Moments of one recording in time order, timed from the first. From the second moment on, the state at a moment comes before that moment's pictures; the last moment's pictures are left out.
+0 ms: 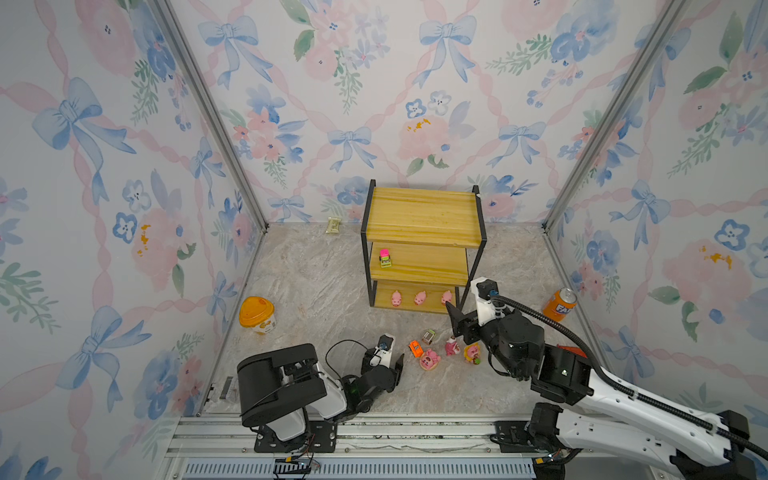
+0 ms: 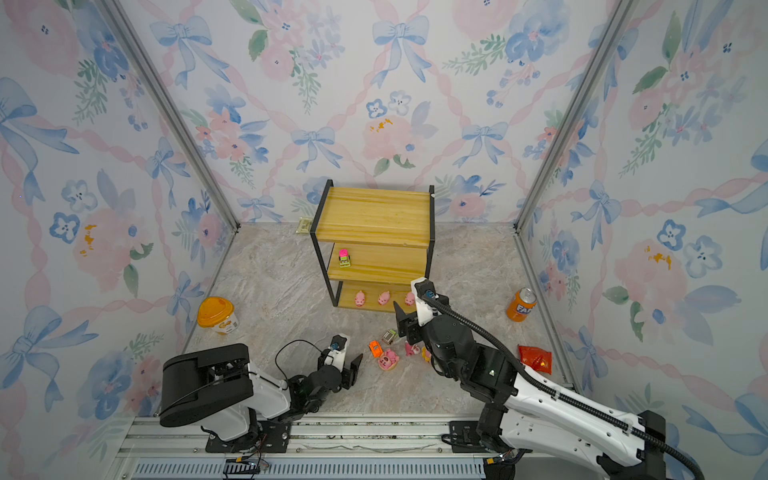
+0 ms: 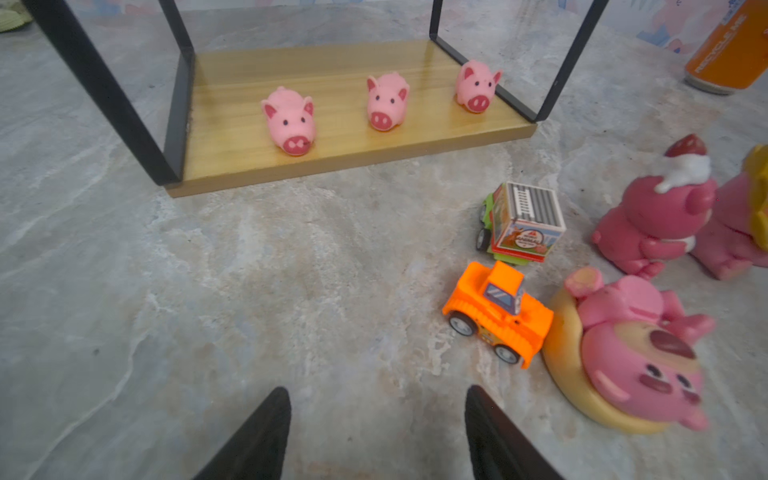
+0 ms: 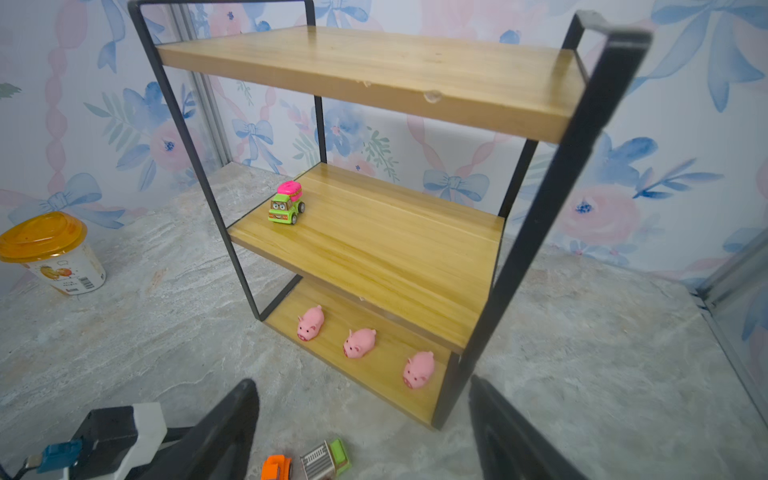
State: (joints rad) left arm -1.19 1.63 0.21 0.88 -0.61 -0.39; right arm 1.06 0.78 0.74 -0.28 0.64 0.20
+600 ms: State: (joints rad) left arm -1.19 1.75 0.33 0.92 -0.53 -0.38; right arm 1.06 0.52 0.49 -0.57 0.64 0.52
